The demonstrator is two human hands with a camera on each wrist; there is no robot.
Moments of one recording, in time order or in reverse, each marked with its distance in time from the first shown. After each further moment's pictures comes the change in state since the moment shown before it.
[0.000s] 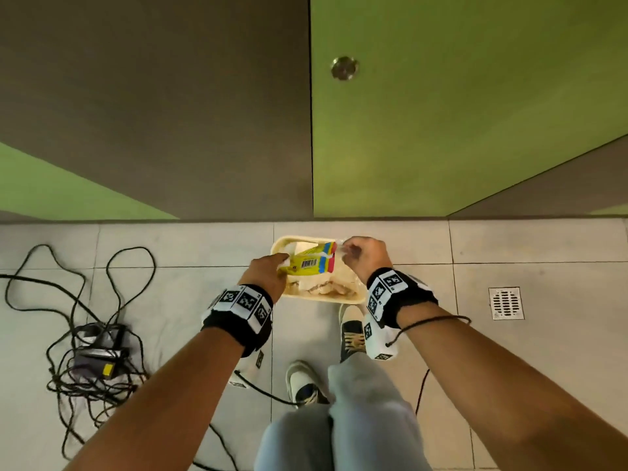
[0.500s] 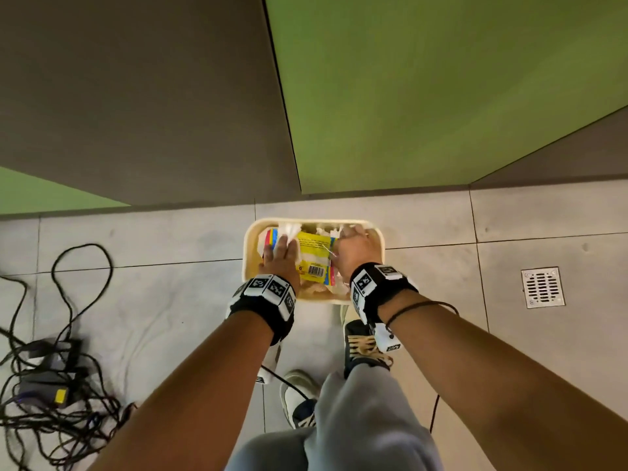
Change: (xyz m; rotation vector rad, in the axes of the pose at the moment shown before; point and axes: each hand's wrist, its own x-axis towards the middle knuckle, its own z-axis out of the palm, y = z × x) left_hand 0.127 -0.019 0.123 0.397 -0.208 0.038; right_hand 0.081 0.084 0.084 -0.596 -0.111 -0.008
